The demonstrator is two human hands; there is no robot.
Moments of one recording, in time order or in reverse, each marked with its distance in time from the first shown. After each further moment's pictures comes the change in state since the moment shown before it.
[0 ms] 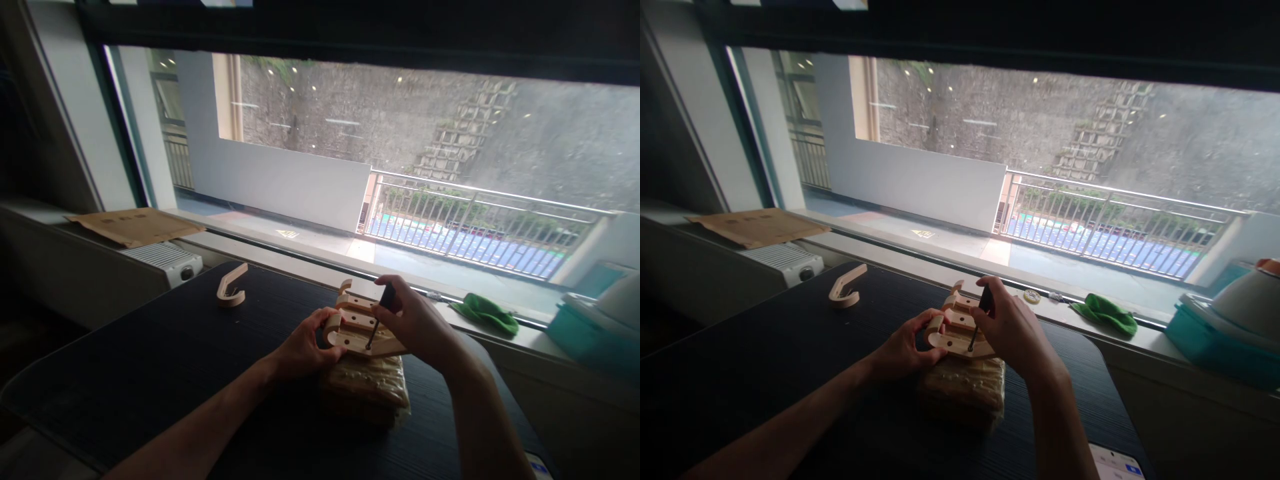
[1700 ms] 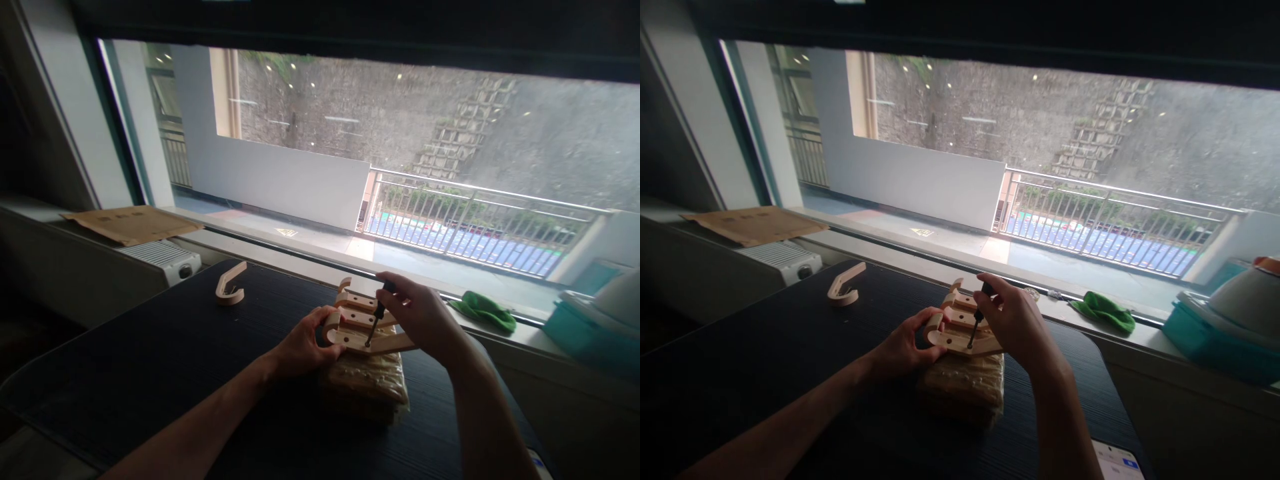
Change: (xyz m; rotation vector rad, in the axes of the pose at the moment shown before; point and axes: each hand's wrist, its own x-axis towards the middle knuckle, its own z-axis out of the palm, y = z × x) left_hand 0.000 0.001 -0.001 0.061 -0.022 0.000; right_hand 0.000 -0.004 -0.009 0.039 0.096 -0.039
